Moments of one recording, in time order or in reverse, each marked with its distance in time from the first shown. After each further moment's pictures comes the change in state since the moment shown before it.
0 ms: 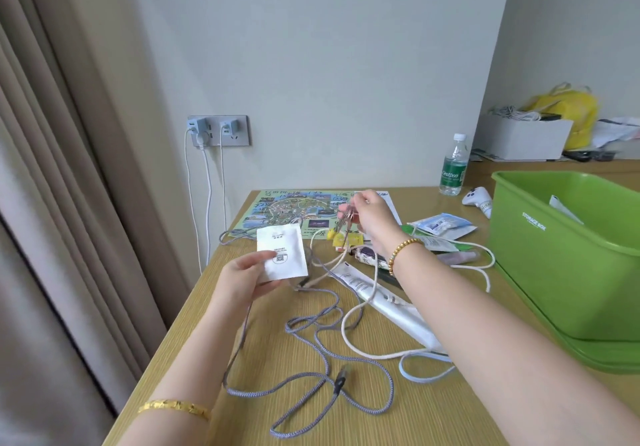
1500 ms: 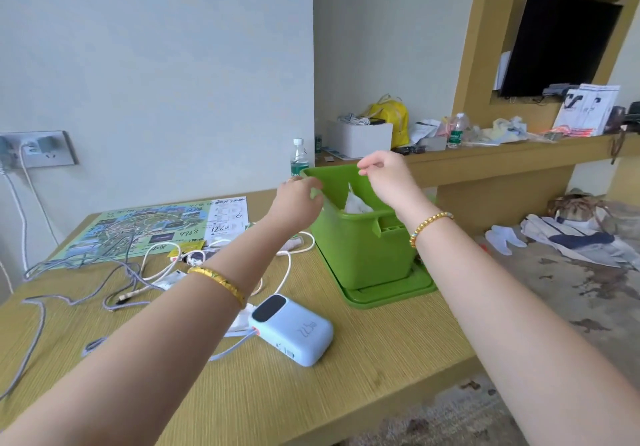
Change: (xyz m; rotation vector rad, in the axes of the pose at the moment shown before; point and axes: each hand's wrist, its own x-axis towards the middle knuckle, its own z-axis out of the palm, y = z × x) left_hand -0.103 0.053 0.339 1.005 -0.397 0.789; right_hand -0.116 -0.054 -0.302 -0.454 0.457 -0.198
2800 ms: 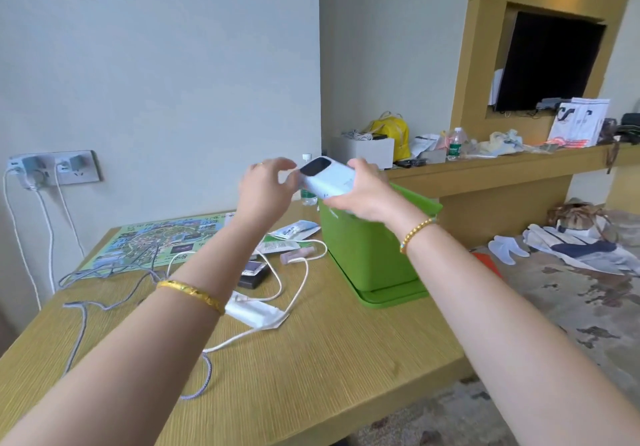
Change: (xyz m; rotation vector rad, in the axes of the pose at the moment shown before) left_hand -0.034 -0.018 -0.077 -0.119 0.358 0.023; right_hand -0.046 -0.052 0.023 -0.403 -0.113 -0.127
